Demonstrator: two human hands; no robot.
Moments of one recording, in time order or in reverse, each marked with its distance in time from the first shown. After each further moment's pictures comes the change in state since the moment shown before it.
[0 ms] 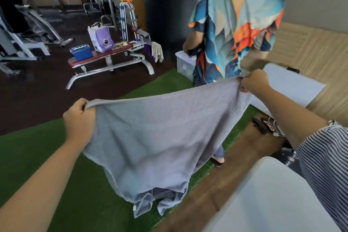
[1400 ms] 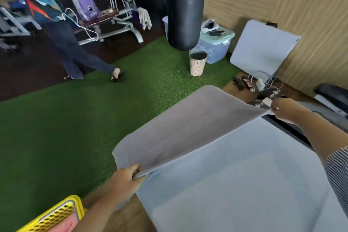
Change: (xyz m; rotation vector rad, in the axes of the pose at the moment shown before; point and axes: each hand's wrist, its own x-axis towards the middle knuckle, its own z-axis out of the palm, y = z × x) left_hand -0.530 0.021 0.012 0.329 -0.945 -0.046; right_hand -0.198 0.455 -0.189 -0.774 -0.307 -0.261
